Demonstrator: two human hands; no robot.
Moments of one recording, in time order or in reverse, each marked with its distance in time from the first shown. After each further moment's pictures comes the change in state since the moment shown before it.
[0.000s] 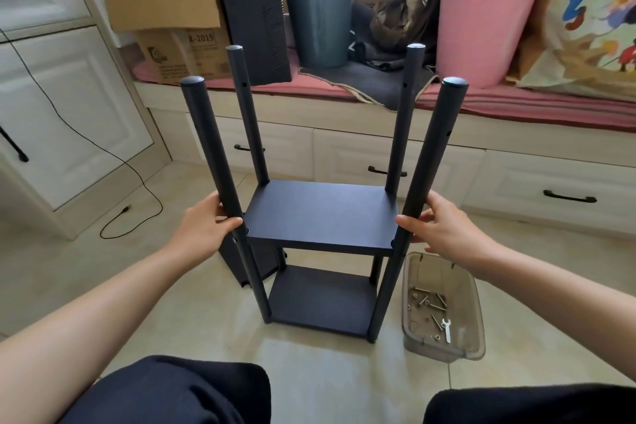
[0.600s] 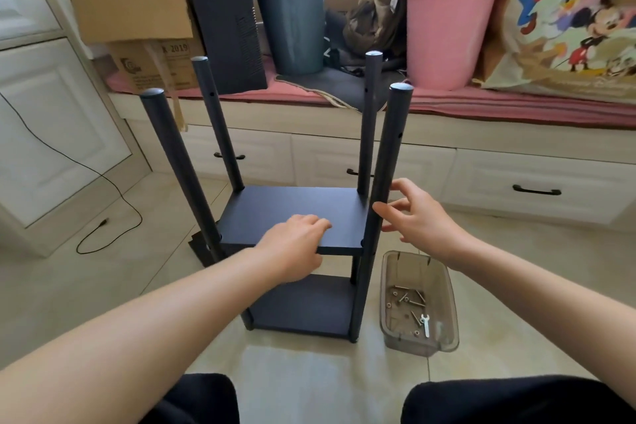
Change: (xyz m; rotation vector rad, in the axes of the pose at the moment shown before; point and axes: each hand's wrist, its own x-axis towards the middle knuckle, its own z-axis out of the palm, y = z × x) left_hand -0.023 0.110 0.102 0.675 -0.473 0.429; right_hand -0.016 -0.012 -0.020 0.056 0.028 -0.066
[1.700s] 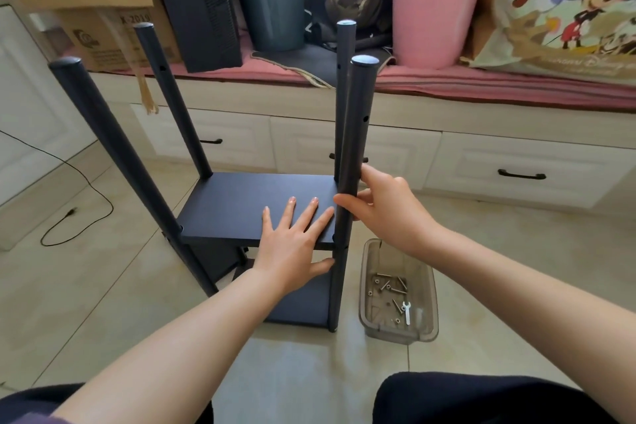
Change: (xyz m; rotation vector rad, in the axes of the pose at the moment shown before) left_hand 0.043 0.019 0.075 0.155 0.183 -0.015; right_hand 0.013 0.005 0.003 -0.138 0.016 -0.217
